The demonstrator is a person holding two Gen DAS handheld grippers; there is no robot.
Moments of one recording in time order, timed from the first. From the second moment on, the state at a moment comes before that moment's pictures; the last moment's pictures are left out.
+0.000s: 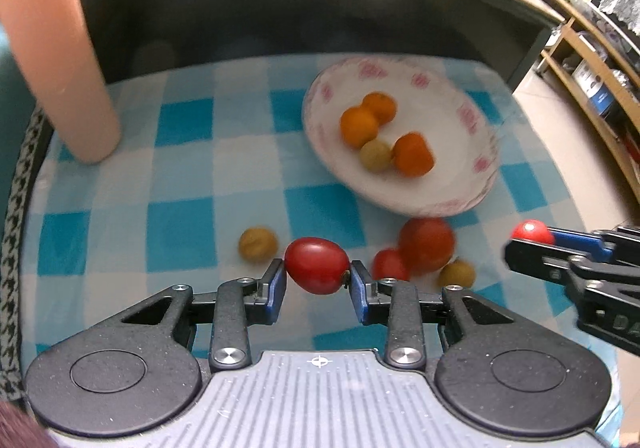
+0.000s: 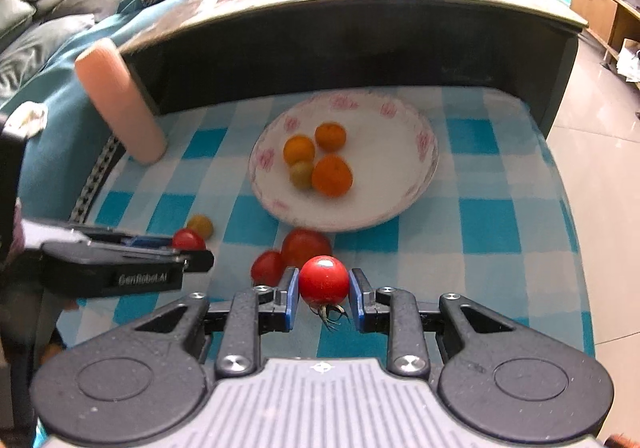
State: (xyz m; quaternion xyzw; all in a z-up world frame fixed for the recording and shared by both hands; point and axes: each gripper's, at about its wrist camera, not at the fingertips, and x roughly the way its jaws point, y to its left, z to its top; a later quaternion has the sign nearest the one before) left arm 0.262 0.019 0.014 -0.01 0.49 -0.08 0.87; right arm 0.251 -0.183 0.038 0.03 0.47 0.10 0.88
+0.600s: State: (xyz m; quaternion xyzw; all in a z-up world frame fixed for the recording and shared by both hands) left arm 0.311 -0.024 0.017 -0.01 0.48 -0.10 0.87; right arm 0.324 -0.197 0.023 0.04 0.47 0.07 0.88
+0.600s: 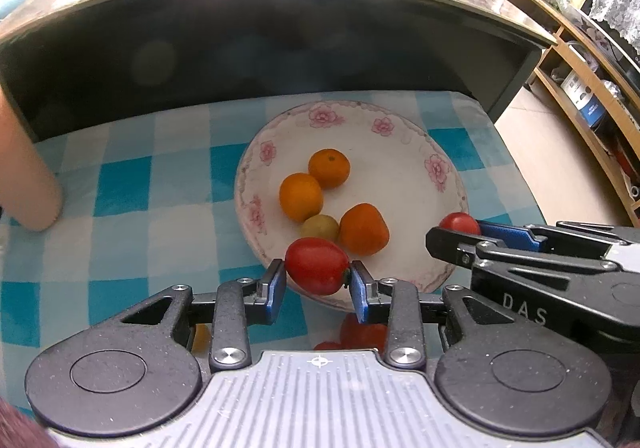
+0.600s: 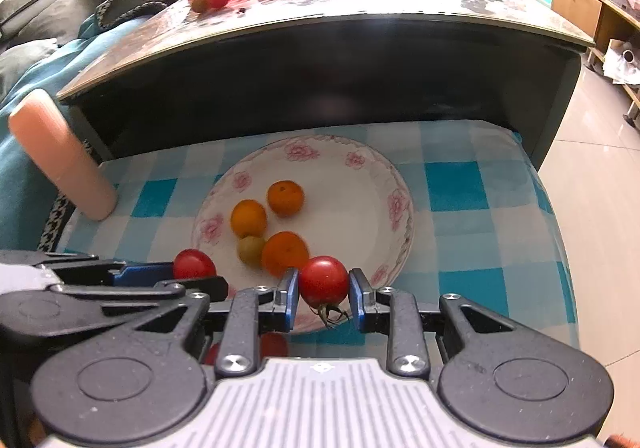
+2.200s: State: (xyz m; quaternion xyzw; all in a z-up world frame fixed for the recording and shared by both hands) left arm 0.285 0.005 0.027 -0.01 0.47 -0.08 0.88; right arm 0.300 -0.200 0.023 0.05 0.48 0.06 0.88
